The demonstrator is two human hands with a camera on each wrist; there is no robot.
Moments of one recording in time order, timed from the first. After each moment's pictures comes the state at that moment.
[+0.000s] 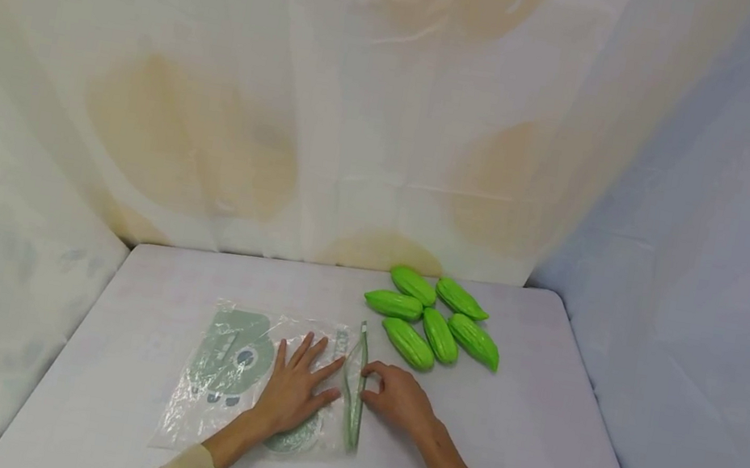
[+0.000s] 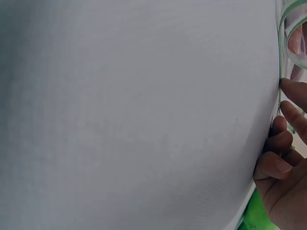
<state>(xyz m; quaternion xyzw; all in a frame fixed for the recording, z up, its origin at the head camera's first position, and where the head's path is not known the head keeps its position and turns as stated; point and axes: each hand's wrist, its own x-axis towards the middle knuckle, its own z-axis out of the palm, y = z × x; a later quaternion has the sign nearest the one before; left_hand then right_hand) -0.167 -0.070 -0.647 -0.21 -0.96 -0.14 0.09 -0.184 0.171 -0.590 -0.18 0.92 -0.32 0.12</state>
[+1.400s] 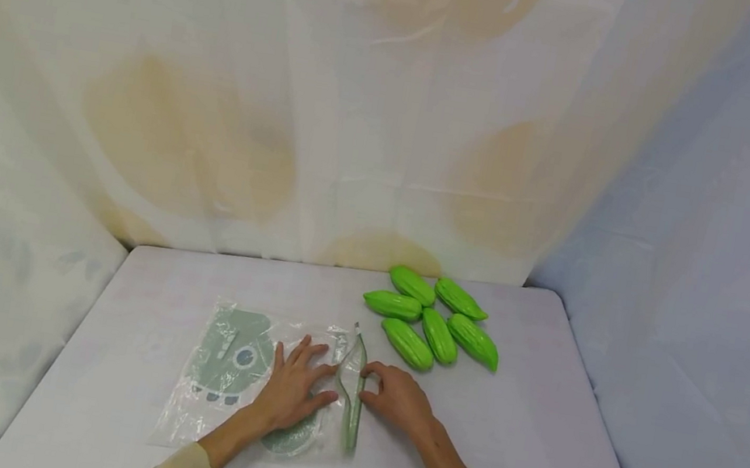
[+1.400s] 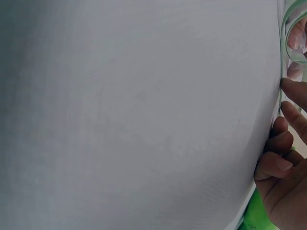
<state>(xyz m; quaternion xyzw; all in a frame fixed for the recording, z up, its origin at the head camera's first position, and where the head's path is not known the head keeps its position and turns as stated) -0.170 -0.071 -0.631 -0.21 -0.96 -0.18 0.05 -0.185 0.170 -0.587 -0.17 0.92 -0.32 0.13</state>
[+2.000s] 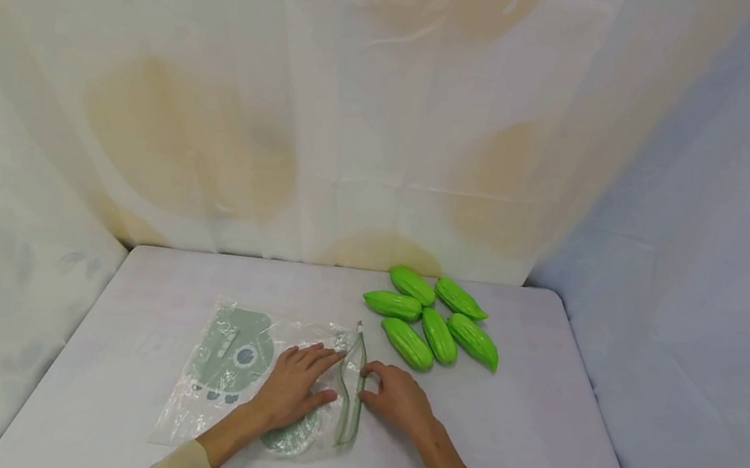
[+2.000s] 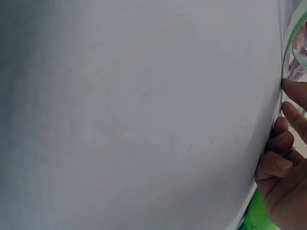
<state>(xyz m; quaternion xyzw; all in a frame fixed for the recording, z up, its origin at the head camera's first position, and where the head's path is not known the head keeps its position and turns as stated) -0.172 -0.073 -0.632 -0.25 -0.95 -0.16 0.08 -0.184 0.170 -0.589 -0.18 0.93 -0.31 0.12</state>
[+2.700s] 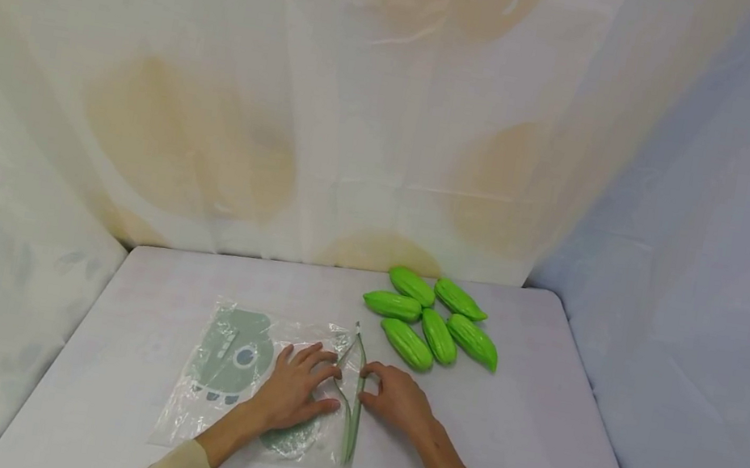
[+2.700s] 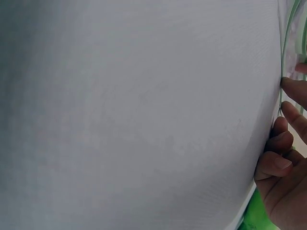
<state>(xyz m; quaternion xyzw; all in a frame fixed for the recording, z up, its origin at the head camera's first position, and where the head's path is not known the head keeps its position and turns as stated) -0.173 -0.075 -0.628 -0.27 -0.95 -0.15 0.06 -0.184 0.169 -0.589 -0.17 0.93 -0.30 0.12</state>
